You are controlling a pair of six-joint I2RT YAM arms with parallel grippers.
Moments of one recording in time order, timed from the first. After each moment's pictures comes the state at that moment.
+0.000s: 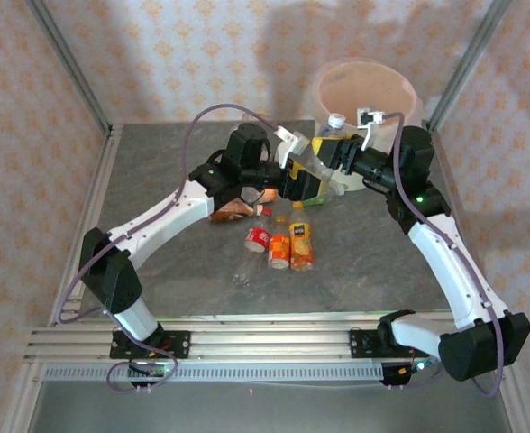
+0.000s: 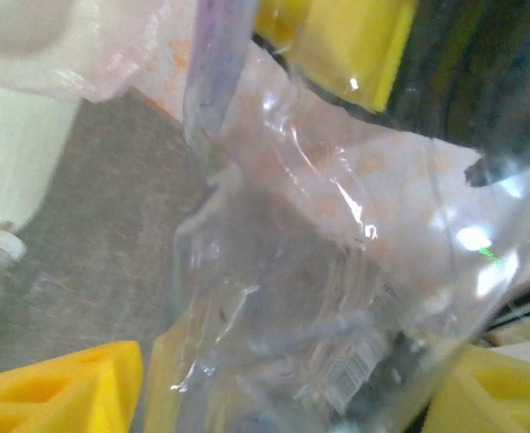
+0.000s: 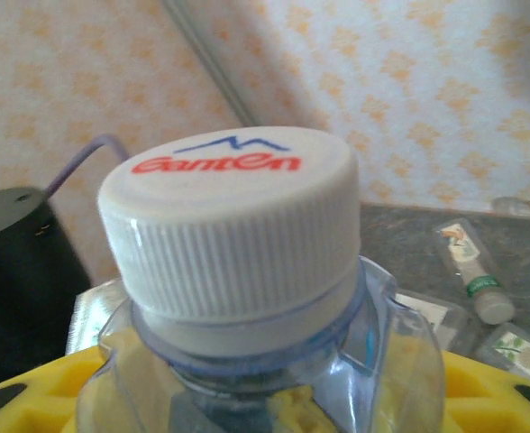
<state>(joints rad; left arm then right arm) -0.65 1.66 1.52 -0.25 0.65 -0.34 0.25 1.15 1.19 -0.13 -0.62 0.47</state>
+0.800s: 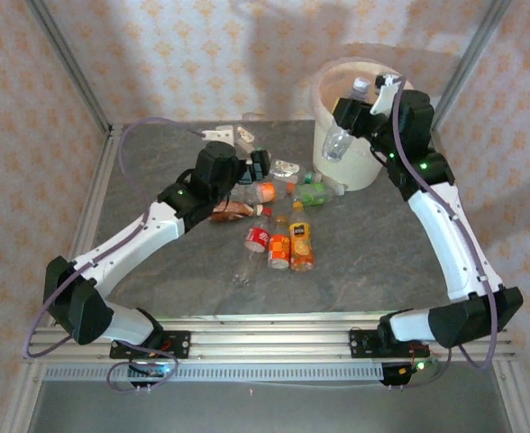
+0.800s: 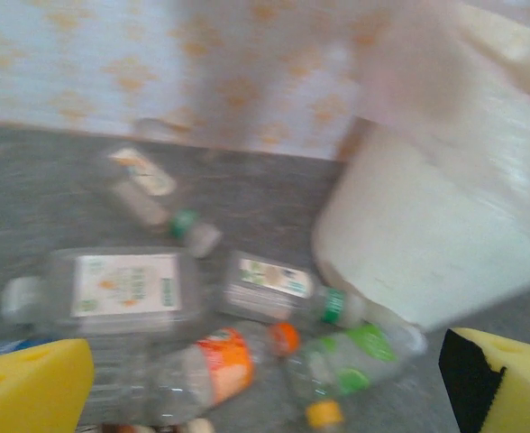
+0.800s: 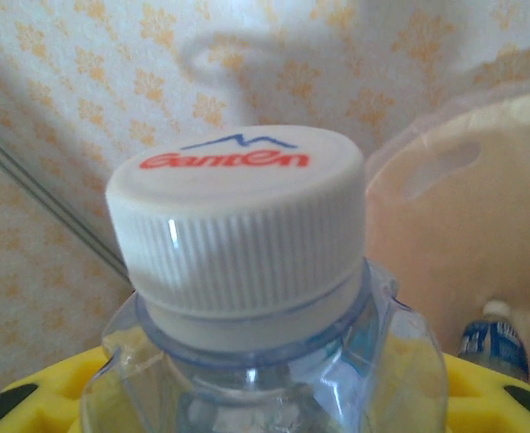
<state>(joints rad) -0.57 1.41 1.24 -0.27 -0.35 -0.53 0.25 1.36 1.57 -0.39 -0.18 0.39</state>
